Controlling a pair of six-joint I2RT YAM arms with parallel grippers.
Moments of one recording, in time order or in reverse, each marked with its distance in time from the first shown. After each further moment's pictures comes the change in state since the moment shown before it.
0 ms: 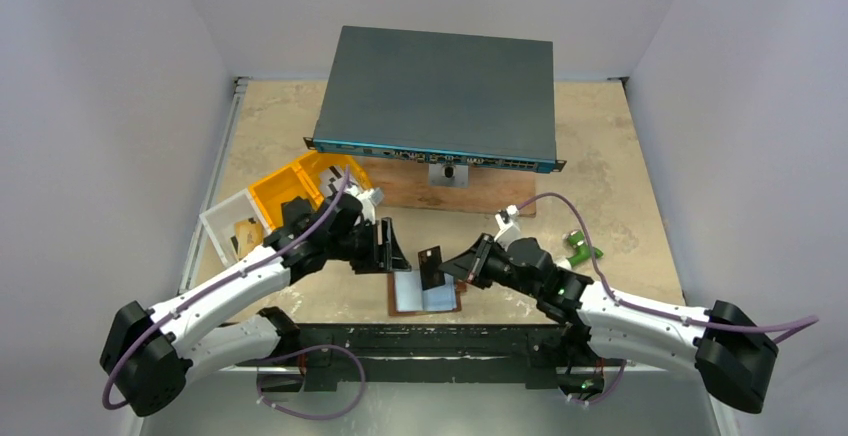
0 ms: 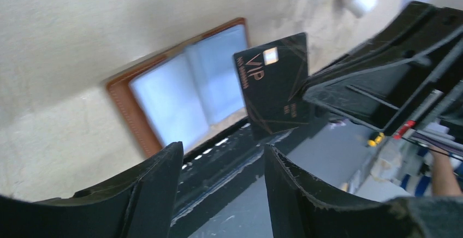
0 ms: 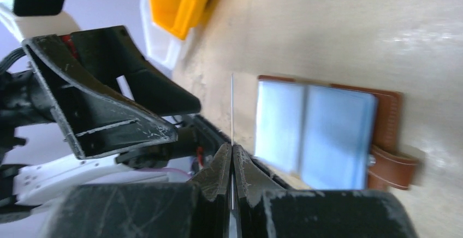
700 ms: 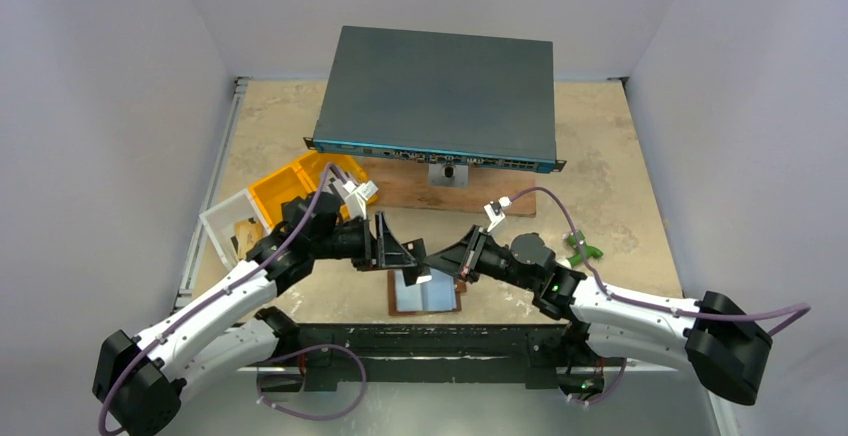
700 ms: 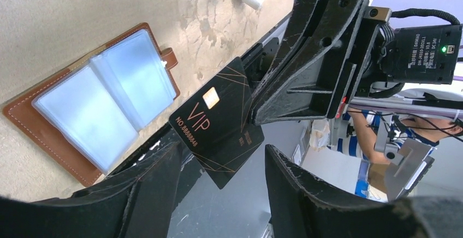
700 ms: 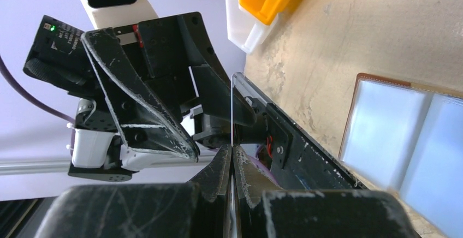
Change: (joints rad) left arm 0.080 -0.153 -0.075 0.219 0.274 -0.095; right arm 0.000 0.074 0.037 0.278 -0.154 0.115
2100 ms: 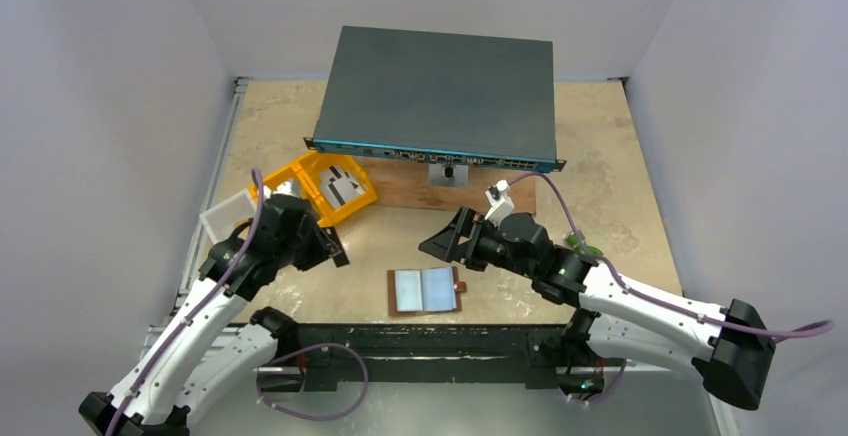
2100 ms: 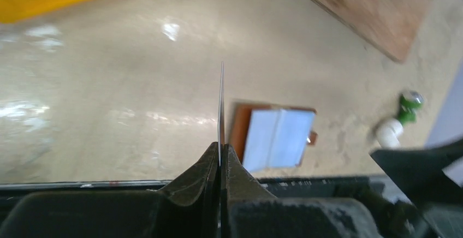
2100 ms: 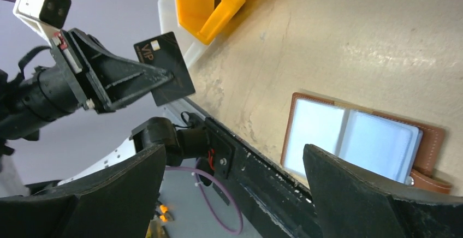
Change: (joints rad) left arm 0.137 -0.178 0.172 -0.640 -0.580 -0.008; right arm -0.005 -0.035 0.245 -0.497 0.119 -0.224
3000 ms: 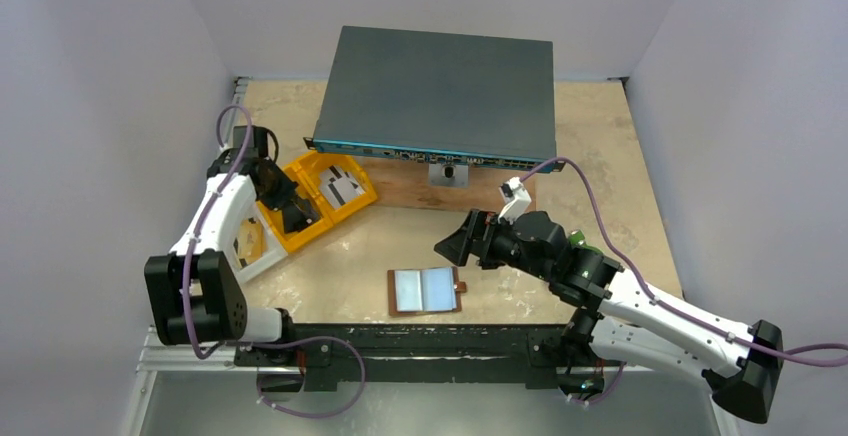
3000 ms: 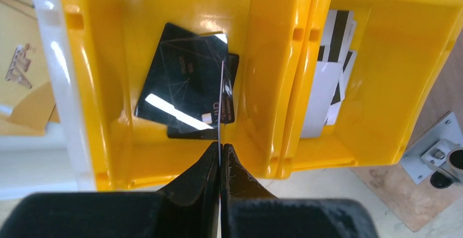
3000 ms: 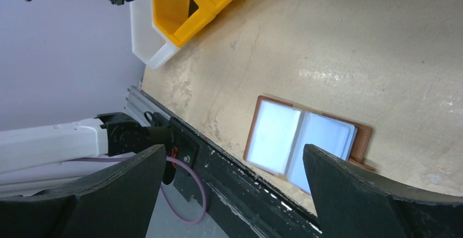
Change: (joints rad) left arm 0.591 0.663 0.252 0.160 -0.013 0.219; right arm 0.000 -0.130 0.103 -0.277 0.093 -0.206
